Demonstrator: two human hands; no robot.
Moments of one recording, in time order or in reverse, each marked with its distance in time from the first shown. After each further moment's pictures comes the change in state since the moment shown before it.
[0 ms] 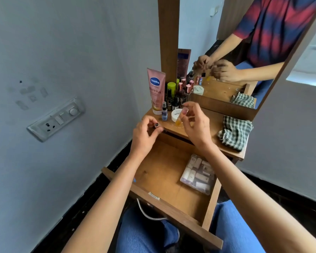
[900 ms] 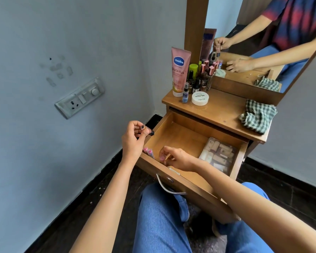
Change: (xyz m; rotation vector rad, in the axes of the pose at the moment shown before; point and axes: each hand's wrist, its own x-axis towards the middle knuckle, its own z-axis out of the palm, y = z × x) left_hand -0.086 -0.050 -0.073 -0.094 0.136 -0.344; right_hand -0.123 -0.023 0.088 0.061 -1.066 0.249
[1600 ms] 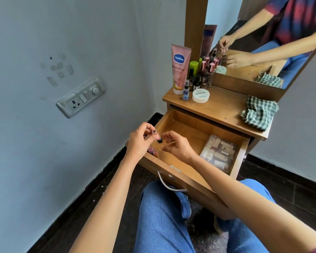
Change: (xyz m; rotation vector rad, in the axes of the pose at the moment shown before) left_hand -0.005 0.013 0.000 0.197 -0.277 0.033; right_hand 0.008 -0.010 0.000 0.218 0.419 0.039
